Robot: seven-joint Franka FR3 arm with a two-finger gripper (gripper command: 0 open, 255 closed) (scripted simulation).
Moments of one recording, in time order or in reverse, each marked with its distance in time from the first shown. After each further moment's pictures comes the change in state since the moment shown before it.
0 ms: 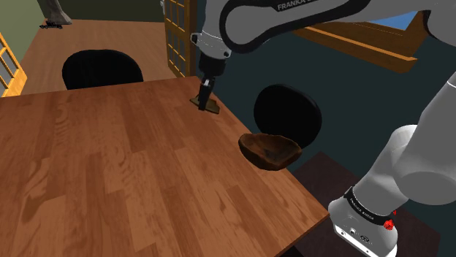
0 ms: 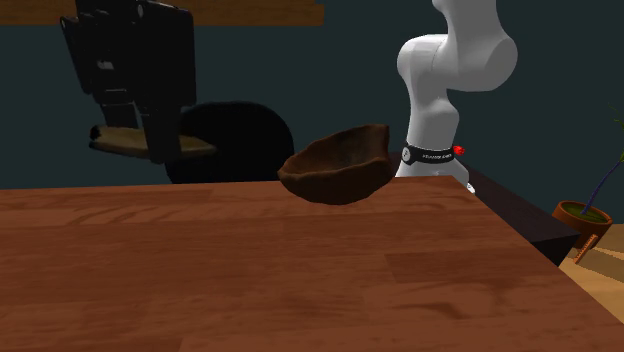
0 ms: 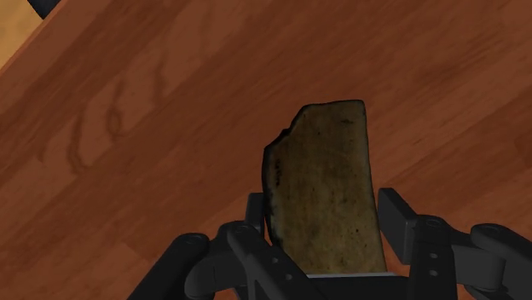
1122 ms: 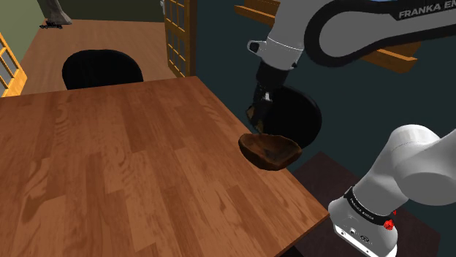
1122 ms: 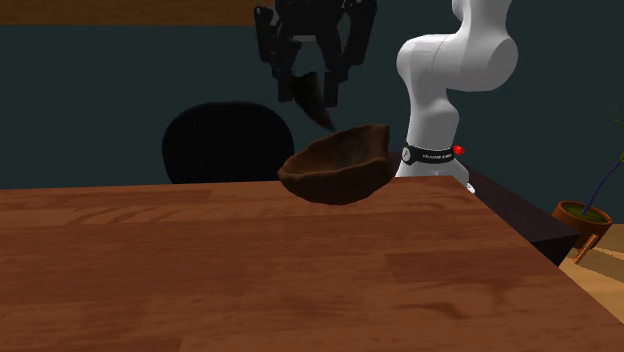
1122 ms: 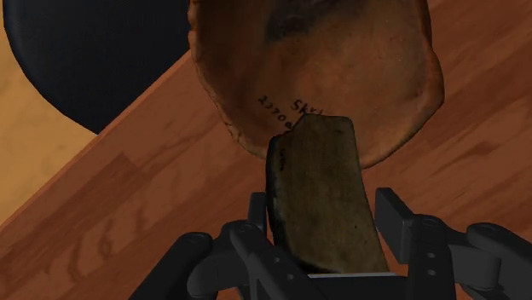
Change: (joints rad) arm 0.022 -0.555 -0.024 -0.527 0.118 -0.025 -0.068
